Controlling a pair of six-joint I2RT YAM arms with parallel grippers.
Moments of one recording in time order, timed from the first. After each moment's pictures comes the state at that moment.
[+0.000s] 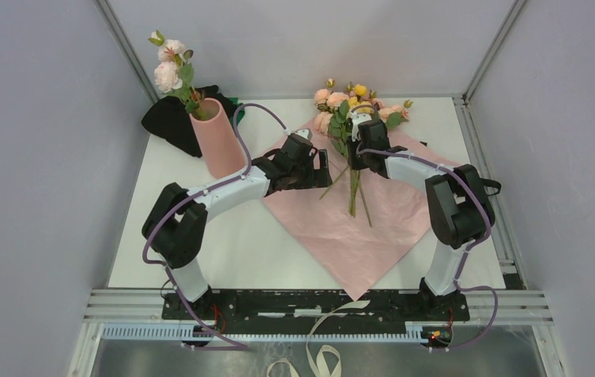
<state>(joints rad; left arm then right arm) -0.72 1.74 1.24 -0.28 -0.05 -0.66 0.37 1.85 1.17 -0.07 0.01 0.10</state>
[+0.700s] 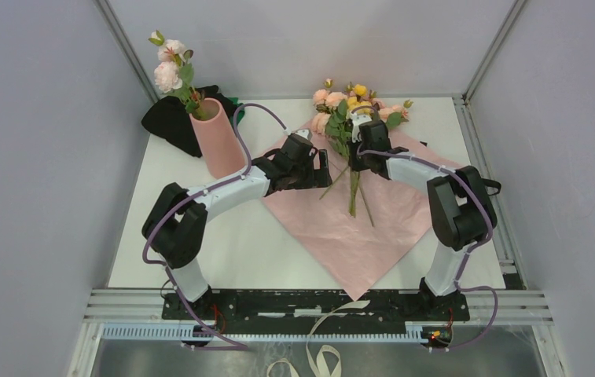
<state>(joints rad) -0.72 1.74 1.24 -0.28 -0.05 -0.66 0.37 1.85 1.16 -0.07 -0.02 0.10</state>
